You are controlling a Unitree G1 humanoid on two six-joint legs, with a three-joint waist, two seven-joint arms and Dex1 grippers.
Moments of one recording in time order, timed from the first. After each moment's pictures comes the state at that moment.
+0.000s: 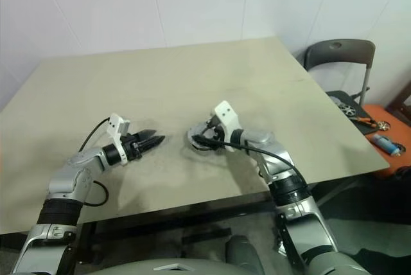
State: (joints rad) left arm -0.28 0.43 0.09 0.21 -0.43 0.45 -0.84; right arm -0.51 -0.29 0.22 0.12 0.20 0.59 0.71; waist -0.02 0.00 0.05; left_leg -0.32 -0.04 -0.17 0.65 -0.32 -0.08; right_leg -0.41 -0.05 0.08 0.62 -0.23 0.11
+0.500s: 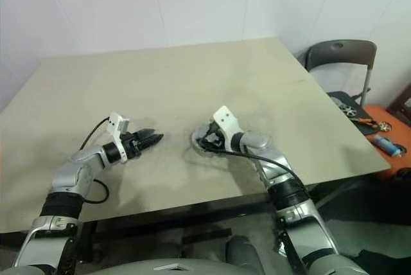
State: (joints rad) left arm -0.37 0.43 0.09 0.37 -0.41 0.40 -0.87; right arm -0.47 -0.29 0.25 0.16 0.12 0.48 0.67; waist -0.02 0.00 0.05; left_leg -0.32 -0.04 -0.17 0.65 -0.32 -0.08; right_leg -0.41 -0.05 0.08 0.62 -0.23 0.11
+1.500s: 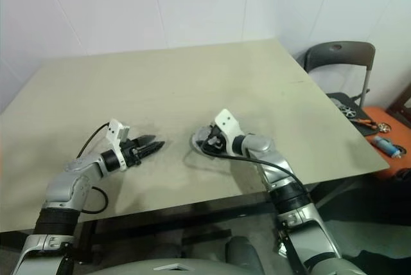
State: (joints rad) left arm -0.21 0.43 0.09 0.11 -0.43 0.49 -0.82; right arm -0.45 -0.28 0.22 0.17 0.12 0.48 0.68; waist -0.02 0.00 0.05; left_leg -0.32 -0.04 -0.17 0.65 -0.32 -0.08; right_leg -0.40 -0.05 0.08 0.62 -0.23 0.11
